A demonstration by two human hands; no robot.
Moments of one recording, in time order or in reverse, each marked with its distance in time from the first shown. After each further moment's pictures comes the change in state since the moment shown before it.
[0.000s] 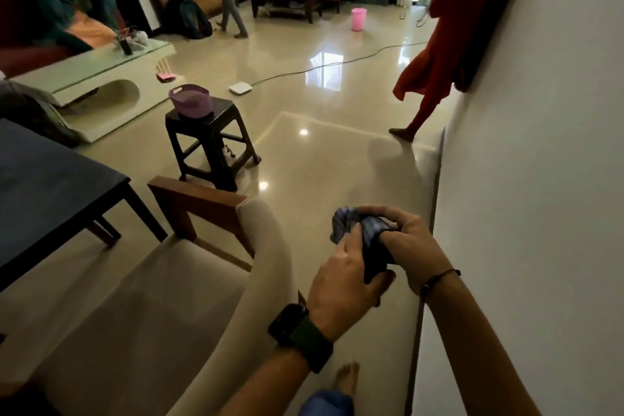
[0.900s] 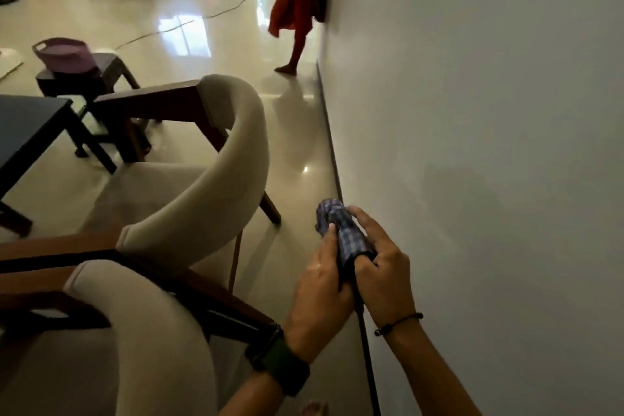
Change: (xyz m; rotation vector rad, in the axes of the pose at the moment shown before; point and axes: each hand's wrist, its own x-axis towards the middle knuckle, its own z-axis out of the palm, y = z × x) left_hand -0.491 -0.069 -0.038 -0.235 -0.280 0.247; right_hand -0.502 0.083 0.245 -0.248 0.685 -0.128
